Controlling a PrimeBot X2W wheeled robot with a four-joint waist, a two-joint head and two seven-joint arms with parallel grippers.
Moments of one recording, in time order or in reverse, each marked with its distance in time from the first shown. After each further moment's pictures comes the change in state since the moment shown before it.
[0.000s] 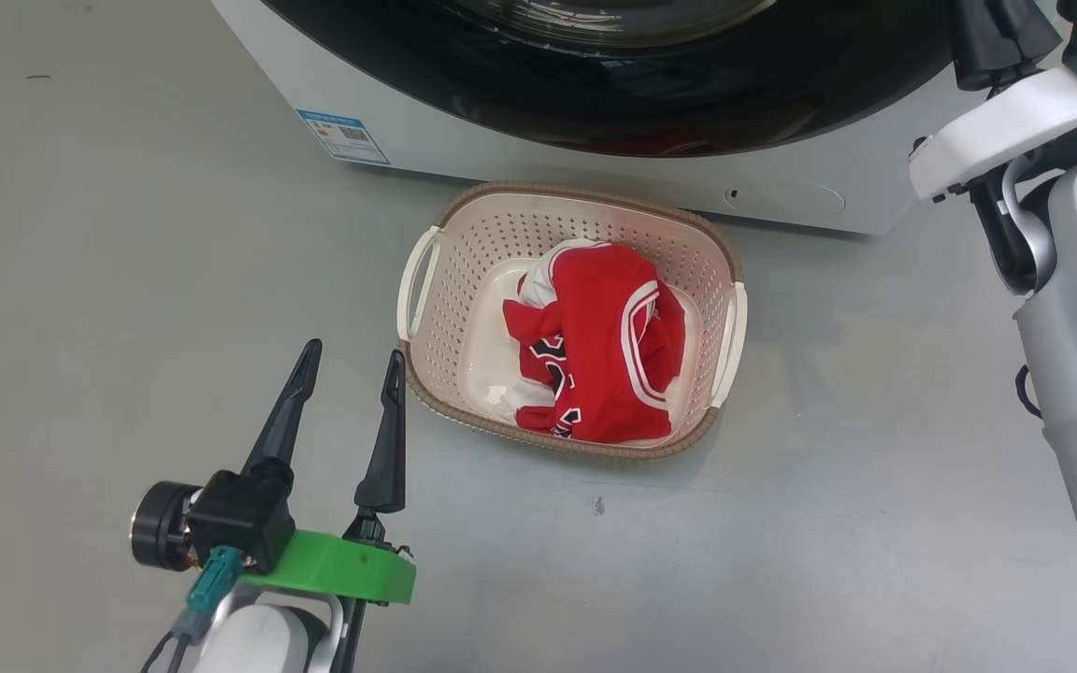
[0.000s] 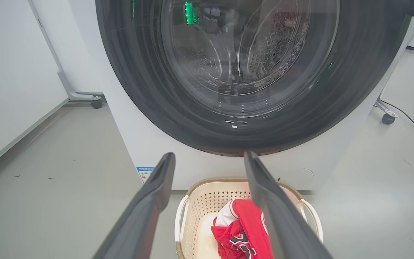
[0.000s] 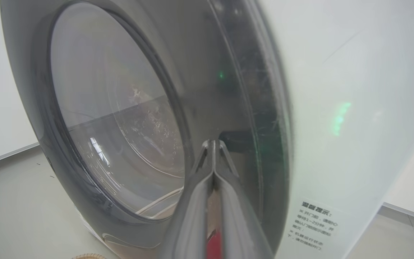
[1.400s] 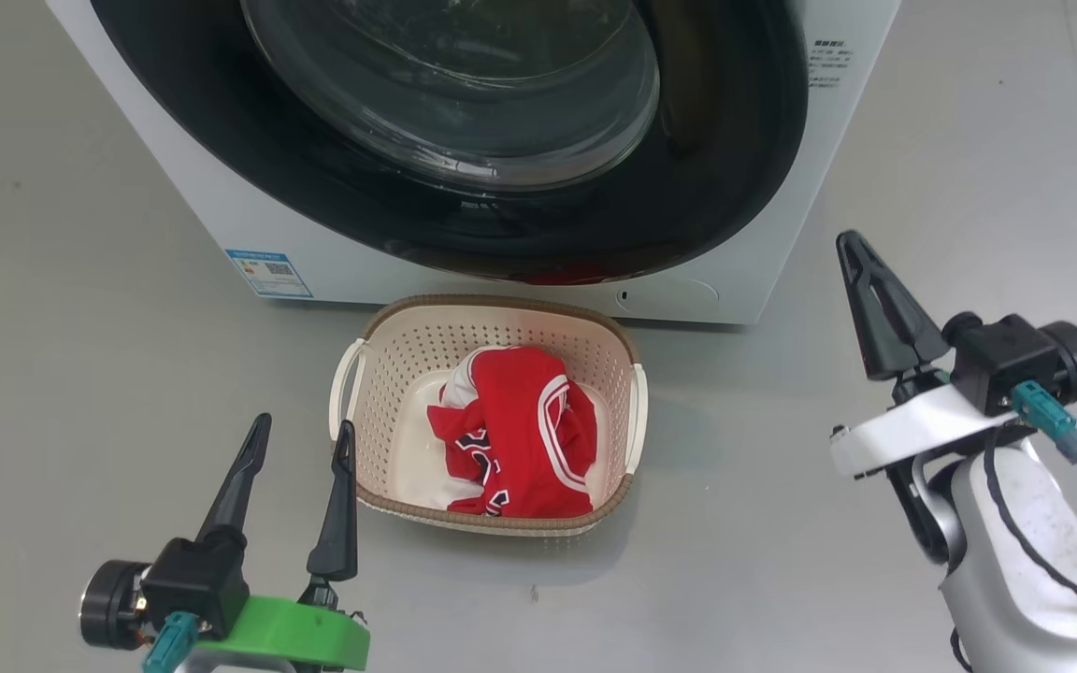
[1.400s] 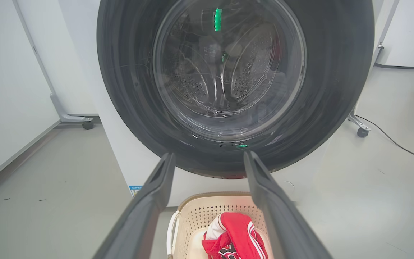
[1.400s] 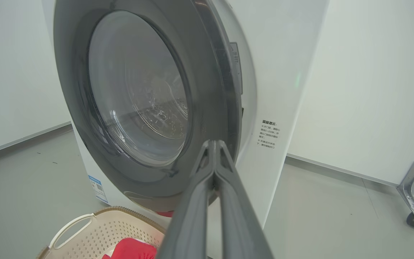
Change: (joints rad) left arm 0.156 0.052 0.059 -0.081 0.009 0.009 0.045; right arm 0.535 0.073 -0.007 -0.309 -0.024 -0.034 -0.040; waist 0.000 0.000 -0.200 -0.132
